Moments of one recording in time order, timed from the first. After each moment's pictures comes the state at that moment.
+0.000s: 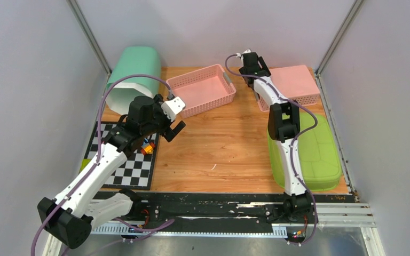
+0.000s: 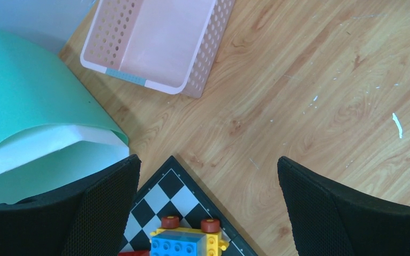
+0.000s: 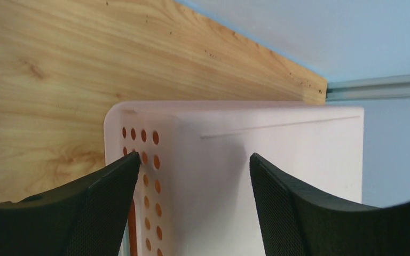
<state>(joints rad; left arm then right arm) -0.47 1.01 0.99 -0.48 0.12 0.45 0.25 2.53 2.28 -0.39 0.52 -0.42</state>
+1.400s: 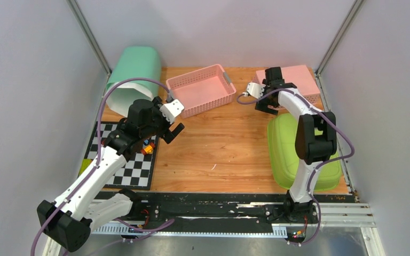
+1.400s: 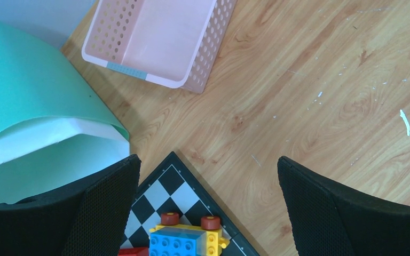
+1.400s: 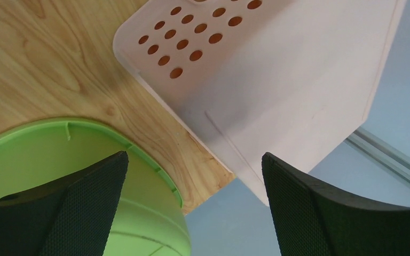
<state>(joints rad) -0.47 0.99 0.94 -0.45 0.10 0.45 0.16 1.89 1.50 -0.57 0.14 -1.18</state>
